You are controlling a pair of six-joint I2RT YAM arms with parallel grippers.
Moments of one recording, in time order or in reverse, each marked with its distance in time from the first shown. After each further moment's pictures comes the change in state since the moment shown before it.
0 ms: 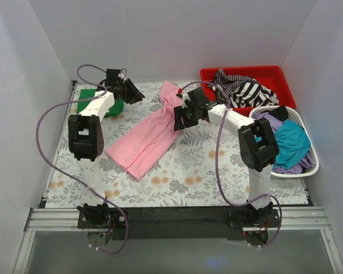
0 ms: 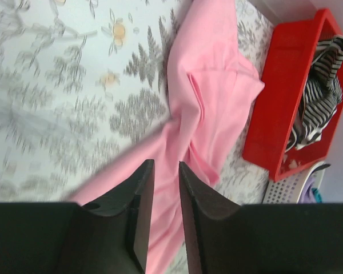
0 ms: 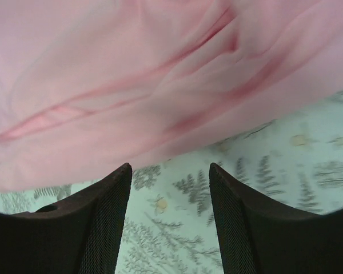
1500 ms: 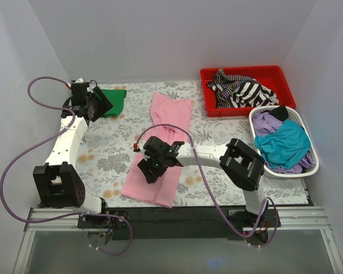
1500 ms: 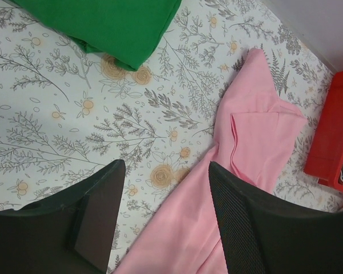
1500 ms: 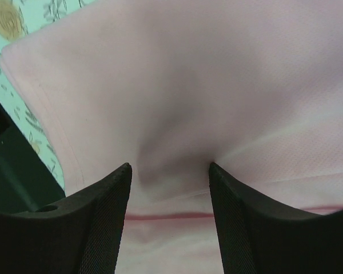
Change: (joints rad) left arm 0.145 -0.781 -0.564 -0.140 -0.391 0.170; right arm 0.590 -0.020 -0.217 0.047 0.118 0.046
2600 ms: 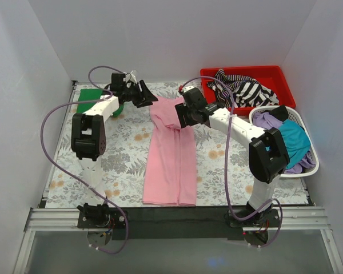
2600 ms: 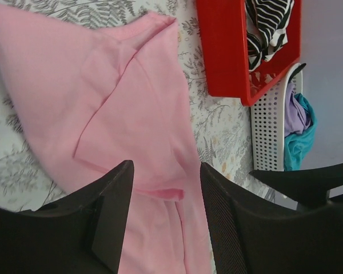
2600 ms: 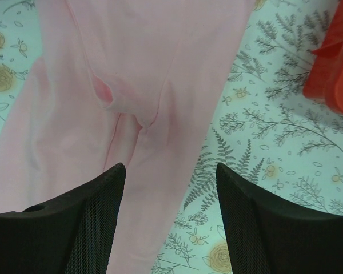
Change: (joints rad) left arm -0.171 0.684 0.392 0.307 0.688 0.014; right arm -0.450 -0.166 0.131 -0.126 0.405 -0.039
